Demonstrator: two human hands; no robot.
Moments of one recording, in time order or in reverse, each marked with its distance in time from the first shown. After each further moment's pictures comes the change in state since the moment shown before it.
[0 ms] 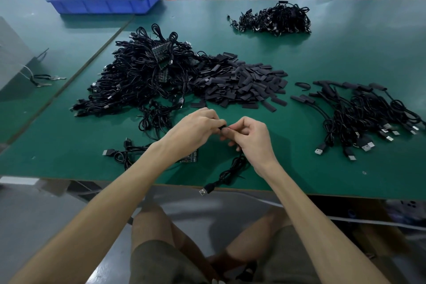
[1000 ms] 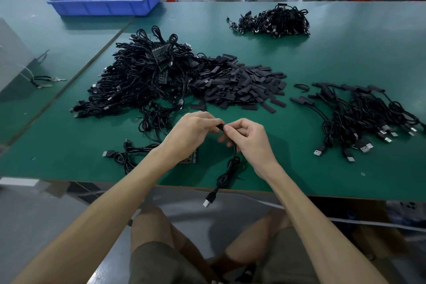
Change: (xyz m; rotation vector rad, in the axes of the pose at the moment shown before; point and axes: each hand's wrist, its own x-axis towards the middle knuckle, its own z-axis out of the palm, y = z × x) left_hand -0.007 -0.003 0.008 -0.168 0.175 -0.036; right_hand -0.002 -0.002 -0.001 0.040 -0.045 -0.044
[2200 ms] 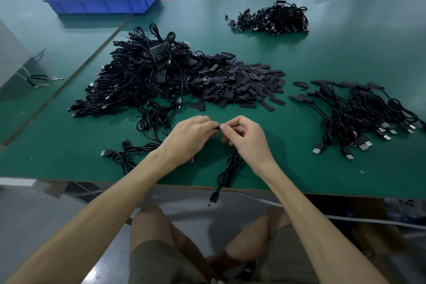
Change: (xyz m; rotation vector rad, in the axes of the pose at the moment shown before) left_hand -0.006 0.001 0.008 0.222 -0.002 0.083; right_hand -0.003 -0.006 0.004 -0.144 0.056 -0.003
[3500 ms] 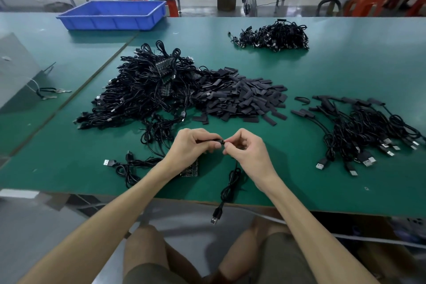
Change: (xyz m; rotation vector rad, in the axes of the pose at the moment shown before) left_hand -0.001 -0.024 0.020 -0.673 0.076 -0.367; right_hand 0.000 -0.001 -0.001 0.027 -0.023 0.001
